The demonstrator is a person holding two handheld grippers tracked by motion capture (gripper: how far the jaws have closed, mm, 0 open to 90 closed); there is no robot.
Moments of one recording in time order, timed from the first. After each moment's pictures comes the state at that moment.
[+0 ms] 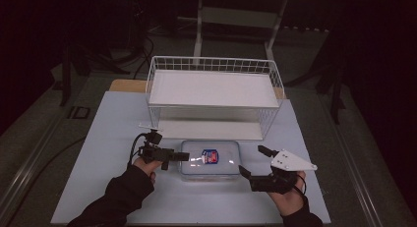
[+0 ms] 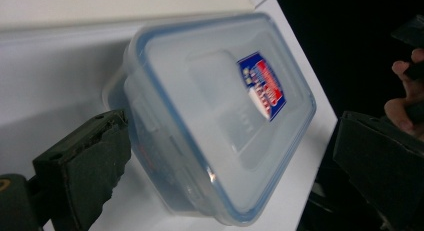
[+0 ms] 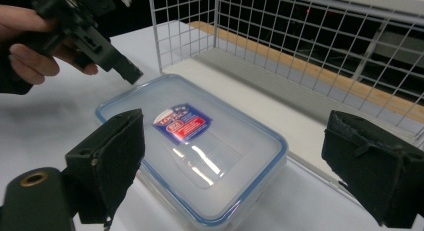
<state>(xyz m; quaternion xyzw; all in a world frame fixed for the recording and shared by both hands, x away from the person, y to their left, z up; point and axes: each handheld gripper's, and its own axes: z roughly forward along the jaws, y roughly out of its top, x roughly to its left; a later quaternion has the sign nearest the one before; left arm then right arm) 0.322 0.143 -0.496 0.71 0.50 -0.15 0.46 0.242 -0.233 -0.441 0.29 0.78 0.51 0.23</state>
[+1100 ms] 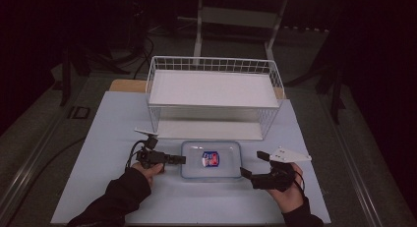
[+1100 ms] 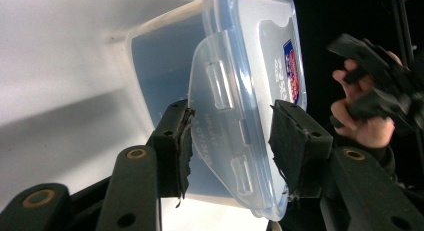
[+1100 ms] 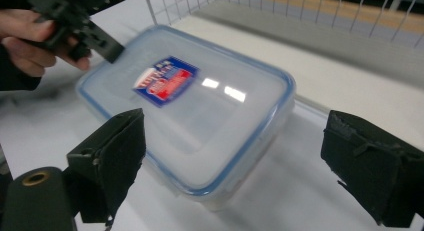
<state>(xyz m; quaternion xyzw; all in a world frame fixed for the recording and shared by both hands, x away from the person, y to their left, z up) 0.327 0.159 -0.530 0.68 0.50 -0.25 0.48 0.264 -0.245 -0.467 0.35 0.79 0.48 0.14</state>
